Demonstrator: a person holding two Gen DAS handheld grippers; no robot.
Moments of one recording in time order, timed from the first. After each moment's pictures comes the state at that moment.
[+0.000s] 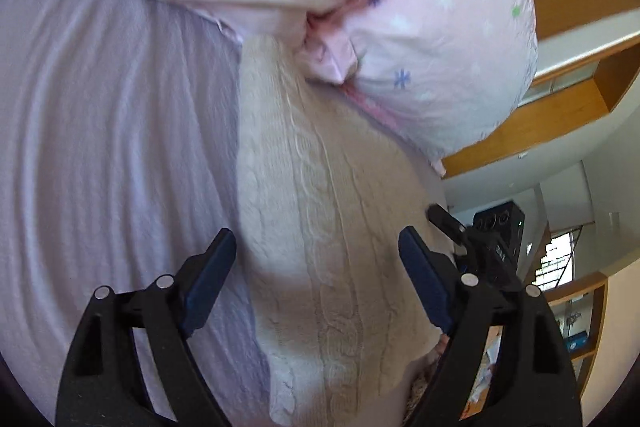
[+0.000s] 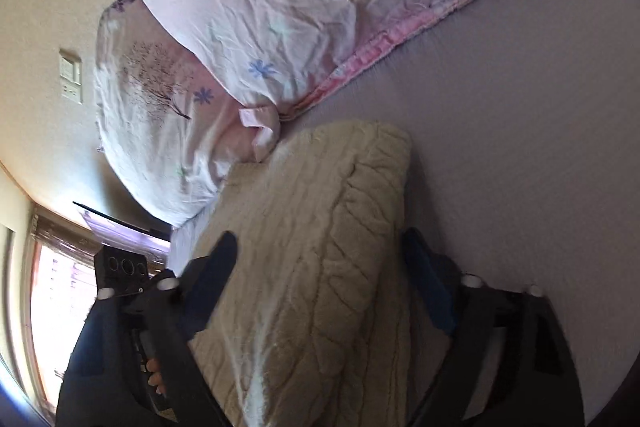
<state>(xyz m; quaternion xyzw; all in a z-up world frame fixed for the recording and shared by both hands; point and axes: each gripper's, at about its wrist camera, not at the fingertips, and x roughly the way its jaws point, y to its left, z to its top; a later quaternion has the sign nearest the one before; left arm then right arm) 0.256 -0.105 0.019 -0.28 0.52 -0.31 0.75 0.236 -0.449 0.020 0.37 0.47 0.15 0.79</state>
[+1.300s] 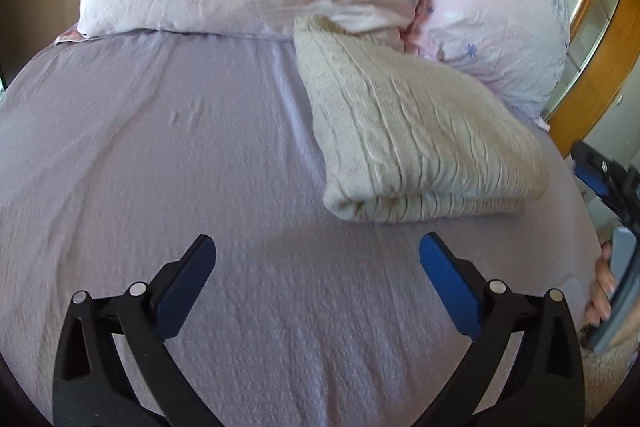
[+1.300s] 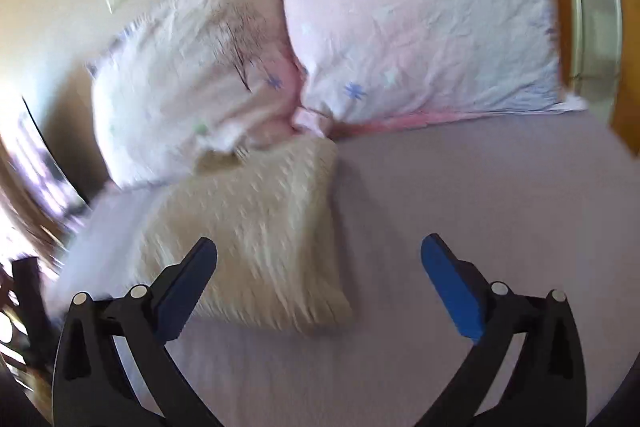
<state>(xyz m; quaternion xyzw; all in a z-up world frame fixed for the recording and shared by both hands) 0.124 -0.022 0.032 -0.06 0.45 -0.13 0.88 0.123 -0.326 0.101 0.10 0.38 0.02 0.92</state>
